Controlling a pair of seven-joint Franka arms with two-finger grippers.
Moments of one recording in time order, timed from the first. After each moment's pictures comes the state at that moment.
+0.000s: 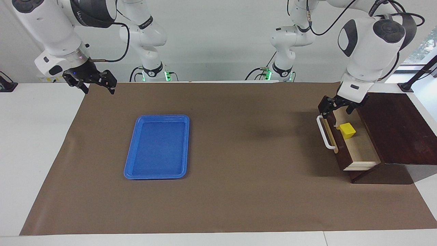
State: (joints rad) left arm 0.04 0.09 -0.14 -1.60 0.11 1.70 -0.31; right arm -0.13 -0.02 0.06 -1.63 -0.02 1.49 -0.03
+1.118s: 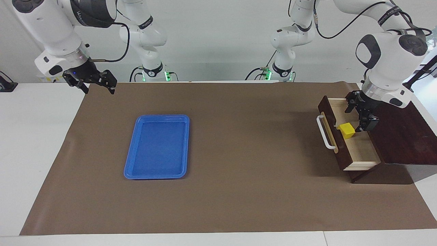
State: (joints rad) left arm 0.20 0.10 -0.14 -1.79 0.07 1.93 -1.65; right arm -0.12 -0.02 0.06 -1.63 -0.02 1.49 -0.03
